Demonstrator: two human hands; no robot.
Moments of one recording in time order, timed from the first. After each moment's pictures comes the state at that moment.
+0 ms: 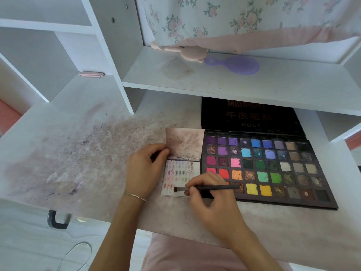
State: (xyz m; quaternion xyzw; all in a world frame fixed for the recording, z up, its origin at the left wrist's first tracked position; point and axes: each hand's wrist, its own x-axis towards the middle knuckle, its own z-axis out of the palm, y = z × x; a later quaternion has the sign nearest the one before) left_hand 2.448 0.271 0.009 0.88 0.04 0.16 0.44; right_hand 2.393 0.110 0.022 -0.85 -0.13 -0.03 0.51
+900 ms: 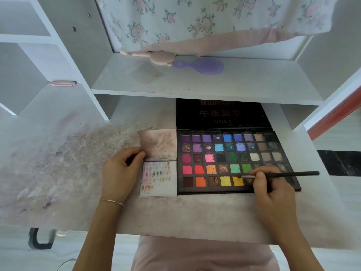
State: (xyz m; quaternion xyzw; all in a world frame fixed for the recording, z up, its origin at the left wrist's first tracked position) left_hand 2.447 0.271 0.007 0.89 0.06 0.15 0.43; right_hand 2.381 -0.003 0.019 -0.86 0.06 -0.20 0.47
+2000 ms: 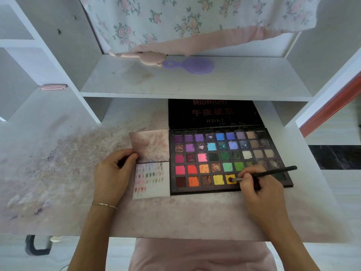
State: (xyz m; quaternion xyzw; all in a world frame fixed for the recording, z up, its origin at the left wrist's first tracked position) left_hand 2.447 0.269 0.011 0.90 0.06 0.15 0.41; right_hand 2.381 -0.003 0.022 -0.87 0.03 -0.16 0.47
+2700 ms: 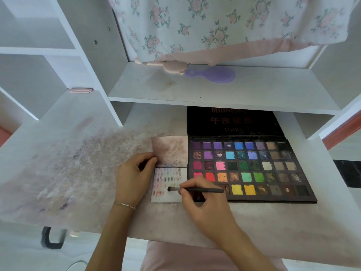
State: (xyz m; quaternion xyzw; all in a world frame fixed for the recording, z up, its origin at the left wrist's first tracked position) left_hand 2.447 0.268 0.011 0.89 0.05 0.14 0.43; right_hand 2.392 0.100 0.019 -0.83 -0.12 -0.04 0.54
